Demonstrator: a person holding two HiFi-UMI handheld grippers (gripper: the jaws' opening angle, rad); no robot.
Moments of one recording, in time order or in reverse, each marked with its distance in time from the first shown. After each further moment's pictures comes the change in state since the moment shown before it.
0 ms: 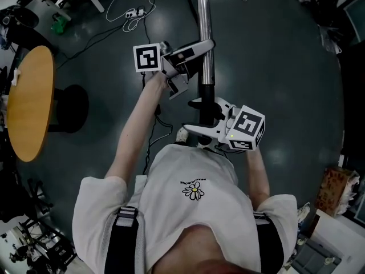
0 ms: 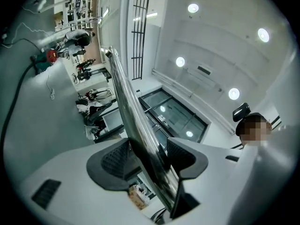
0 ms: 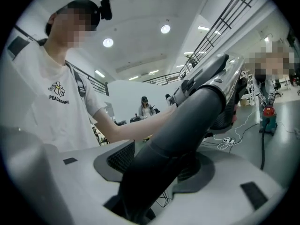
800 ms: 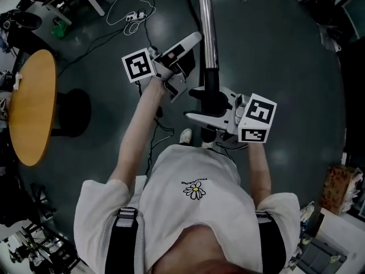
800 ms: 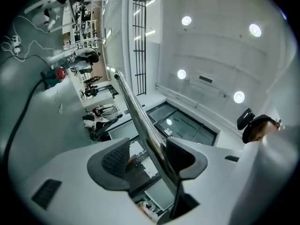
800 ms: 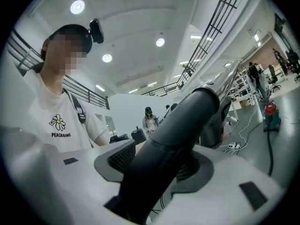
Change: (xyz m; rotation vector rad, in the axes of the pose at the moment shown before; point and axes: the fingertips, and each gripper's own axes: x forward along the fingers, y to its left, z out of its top) left arm -0.041 -0.016 0.035 0.028 -0.206 0.097; right arm 0.005 0.000 0.063 0.072 -0.166 0.039
